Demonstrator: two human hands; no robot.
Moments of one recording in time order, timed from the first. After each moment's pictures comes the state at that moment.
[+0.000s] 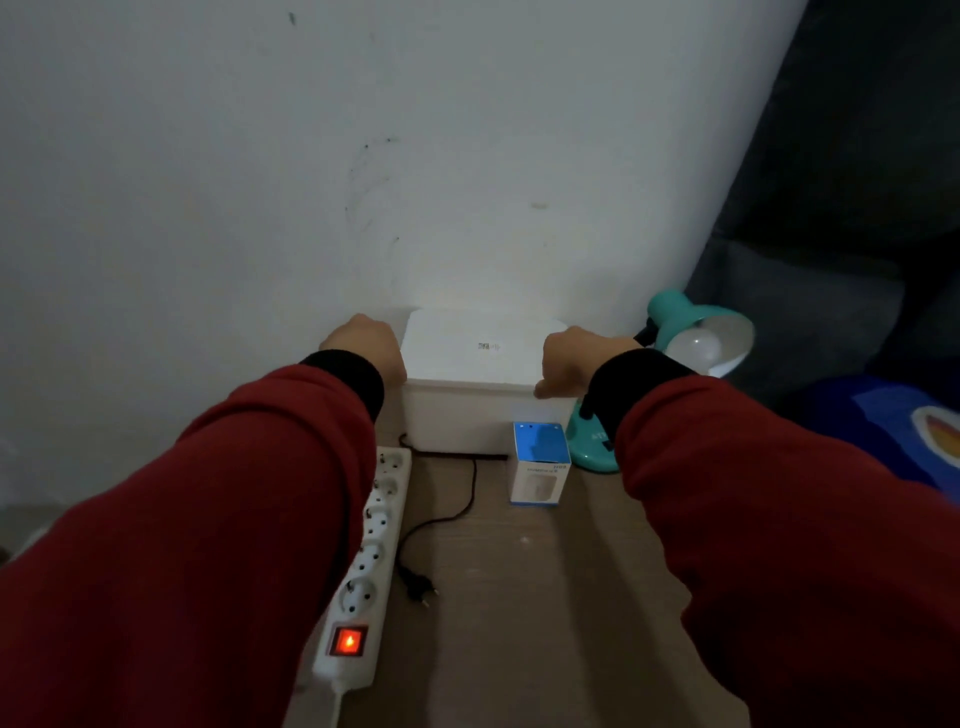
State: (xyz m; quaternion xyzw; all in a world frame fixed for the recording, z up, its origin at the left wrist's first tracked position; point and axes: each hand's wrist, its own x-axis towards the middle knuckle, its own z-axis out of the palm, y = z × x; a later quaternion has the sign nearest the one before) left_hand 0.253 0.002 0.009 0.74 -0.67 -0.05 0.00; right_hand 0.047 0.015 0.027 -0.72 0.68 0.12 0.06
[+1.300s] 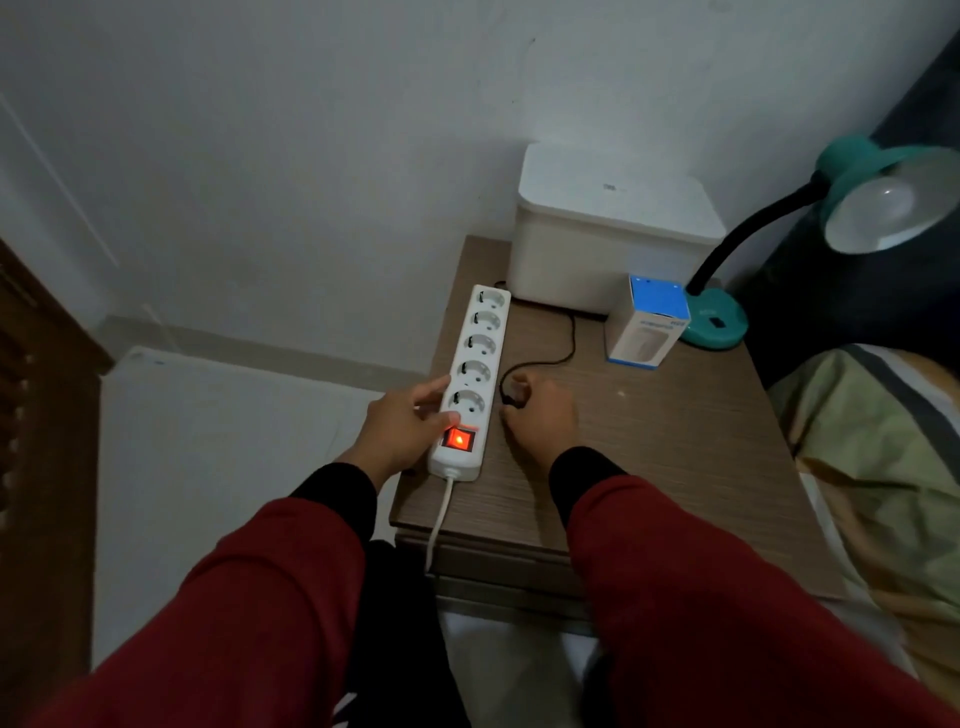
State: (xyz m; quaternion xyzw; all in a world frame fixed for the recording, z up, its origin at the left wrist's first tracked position) left_hand 0.326 0.183 -0.179 0.68 -0.52 -0.43 0.28; right_hand 0.172 0.131 -0.208 -0.64 0.70 -0.18 0.26
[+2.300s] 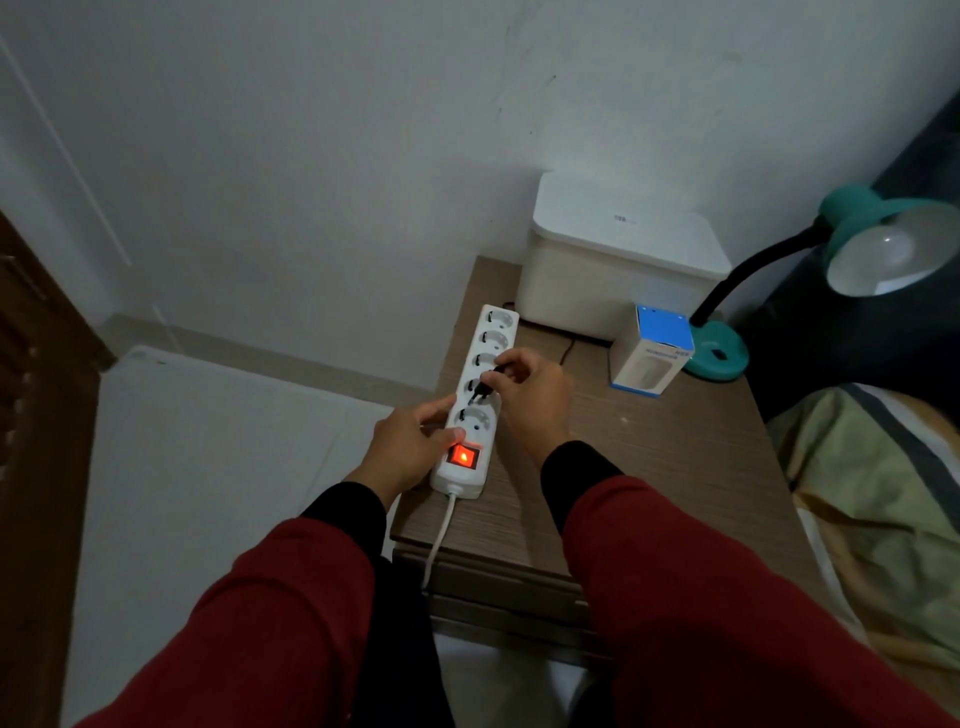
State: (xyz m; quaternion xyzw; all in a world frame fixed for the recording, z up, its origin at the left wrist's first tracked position) left_hand 0.328 0.183 -0.189 0.67 -0.50 -0.45 0.33; right_hand 0.200 0.117 -0.180 -0.60 0.63 -0.40 0.30
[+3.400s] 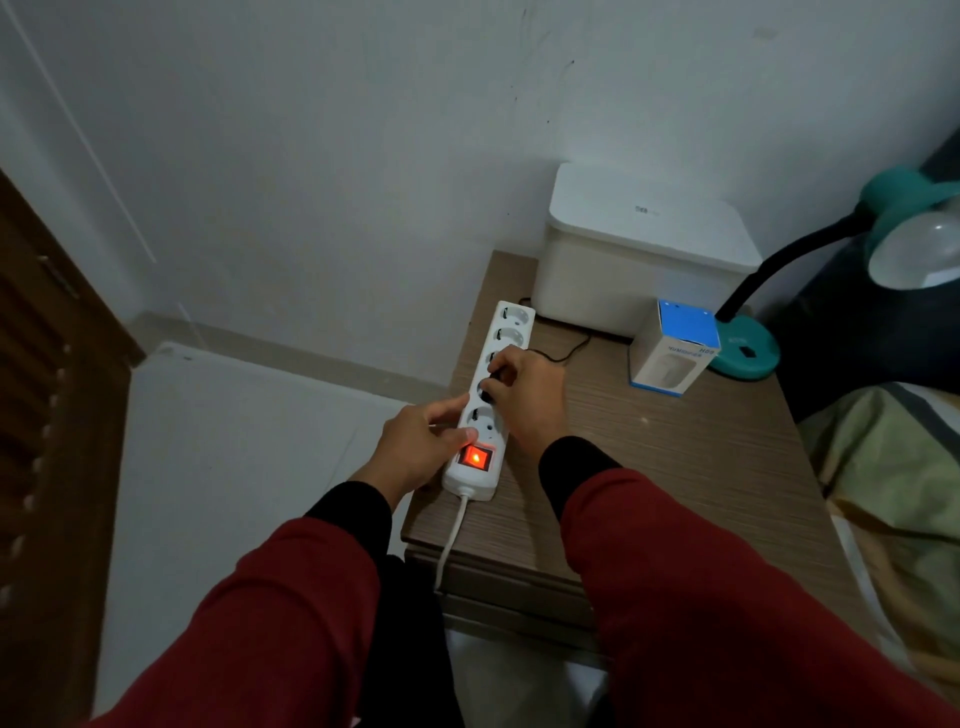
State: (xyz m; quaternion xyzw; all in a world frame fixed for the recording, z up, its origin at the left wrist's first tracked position) left_hand 0.330 0.177 -0.195 0.67 -0.49 -0.45 0.33; right_hand 0.208 0.109 -0.189 -0.70 0.61 -0.30 0.24
